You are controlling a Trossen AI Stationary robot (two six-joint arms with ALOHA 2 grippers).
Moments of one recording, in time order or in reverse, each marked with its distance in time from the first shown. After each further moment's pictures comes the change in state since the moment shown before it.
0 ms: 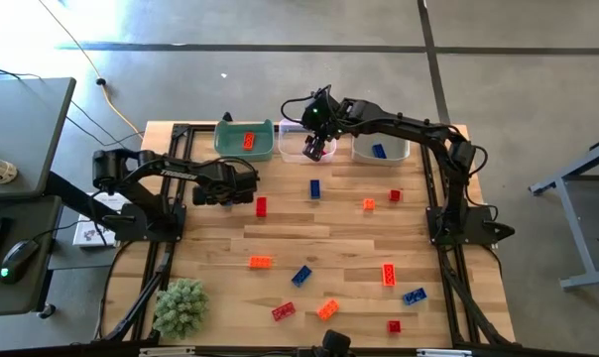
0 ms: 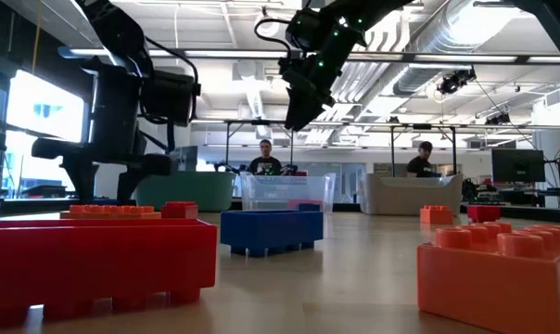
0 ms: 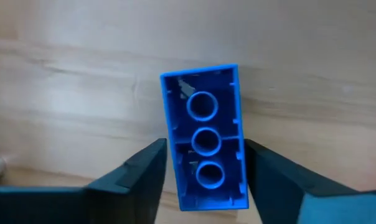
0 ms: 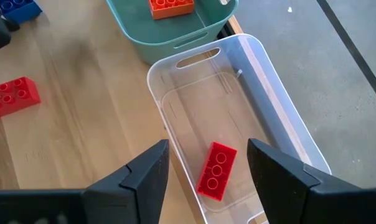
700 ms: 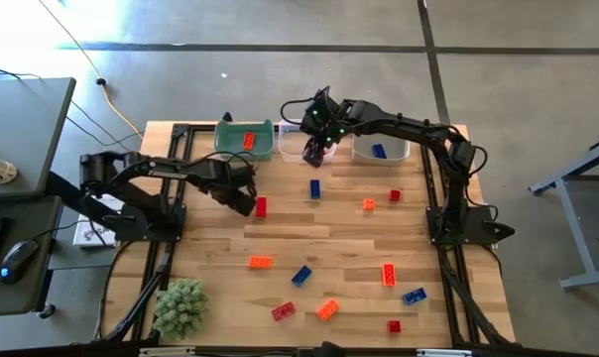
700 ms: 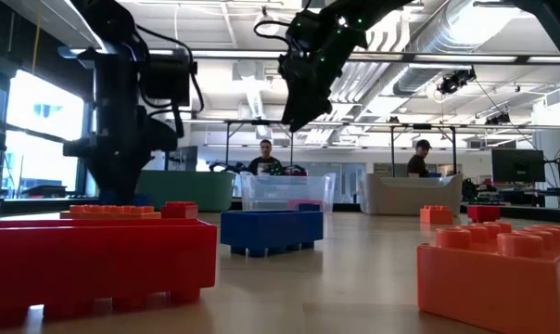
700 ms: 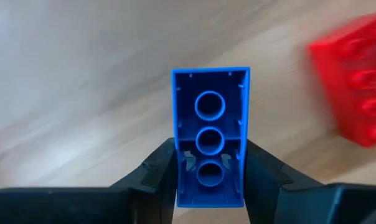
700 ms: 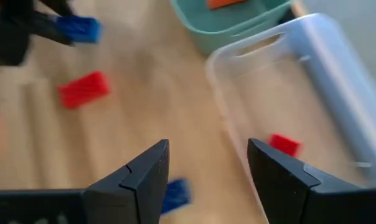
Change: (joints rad) left arm -0.005 -0.114 -0.005 0.076 0.153 0.617; right arm 0.002 0.000 0.000 -0.045 -0.222 0.083
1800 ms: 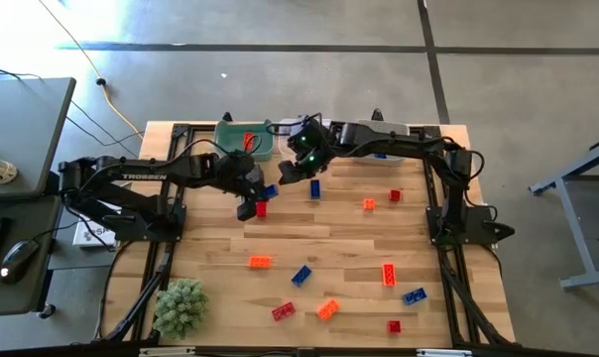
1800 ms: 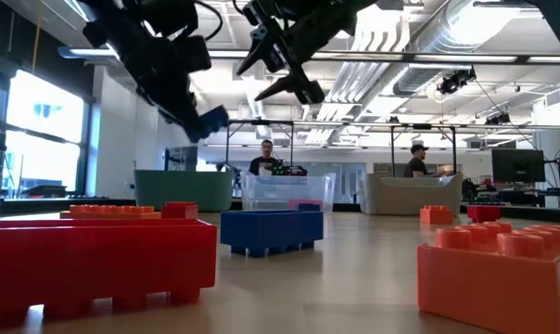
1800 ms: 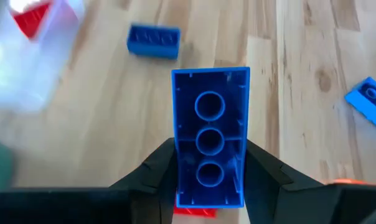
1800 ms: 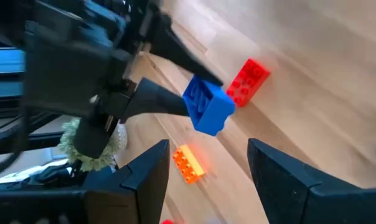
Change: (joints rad) left arm -0.043 -0.192 0.051 0.386 0.158 0.830; right arm 0.192 0.000 0.000 0.143 -0.245 0.860
